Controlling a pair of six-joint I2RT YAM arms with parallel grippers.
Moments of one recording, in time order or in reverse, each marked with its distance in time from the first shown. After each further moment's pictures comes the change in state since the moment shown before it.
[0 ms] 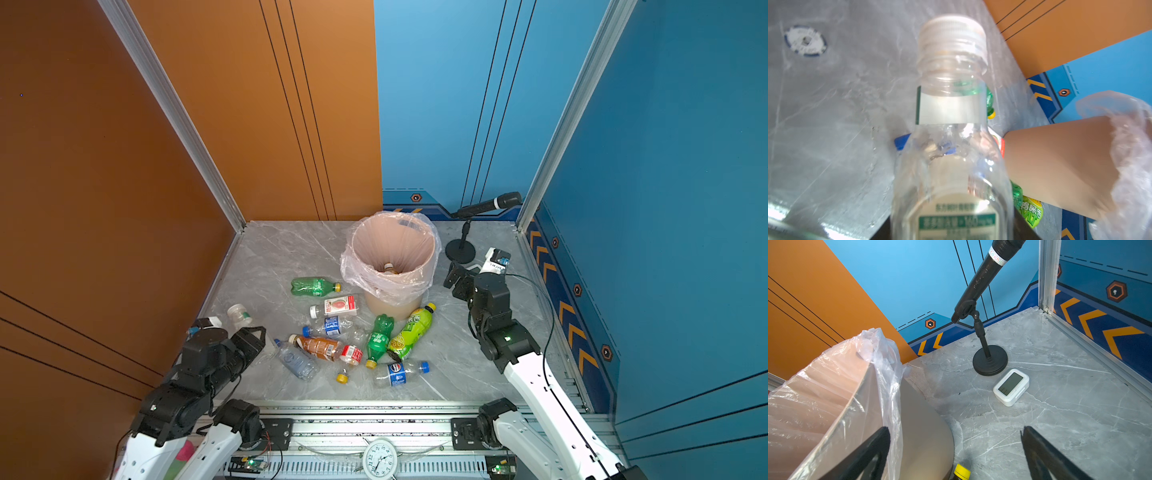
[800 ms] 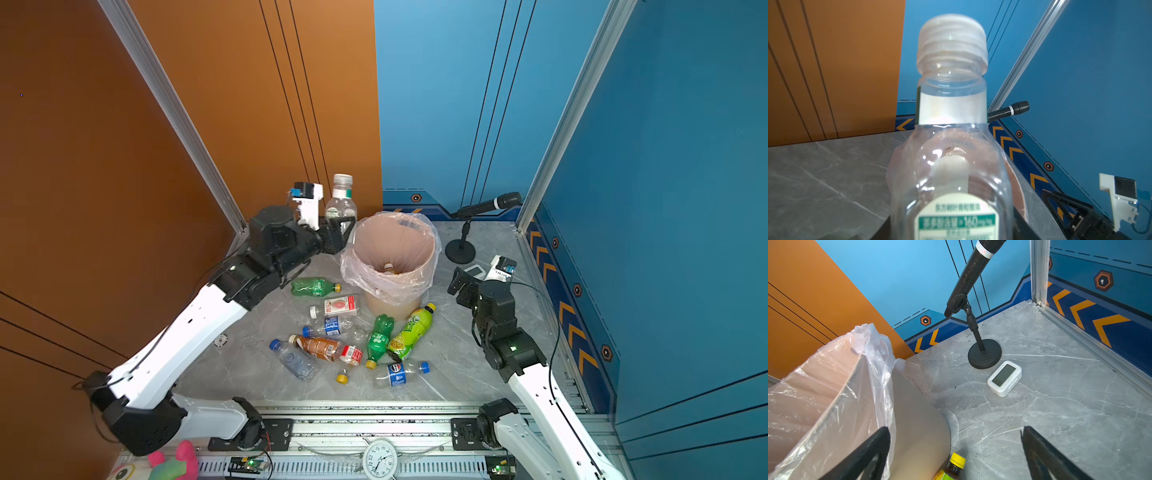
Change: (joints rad) left arm -0.383 1.008 0.871 0.555 0.110 0.661; right arm -0.012 -0.080 -0.030 -0.072 -0.004 0.029
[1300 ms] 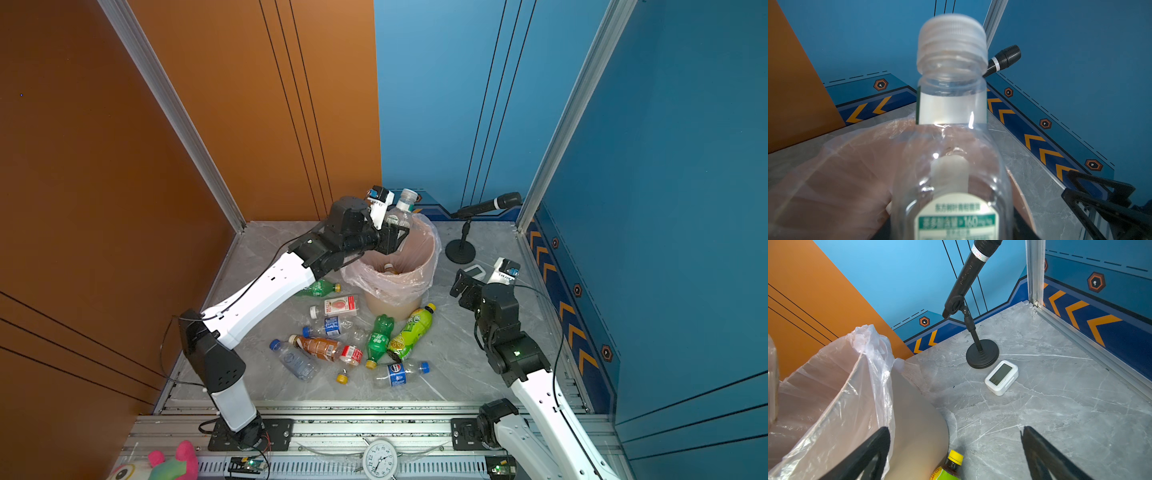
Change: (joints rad) left arm -0.077 0.377 0.268 -0.053 0.112 0.096; right arm -0.008 -0.034 -0.001 -0.027 0.000 0.000
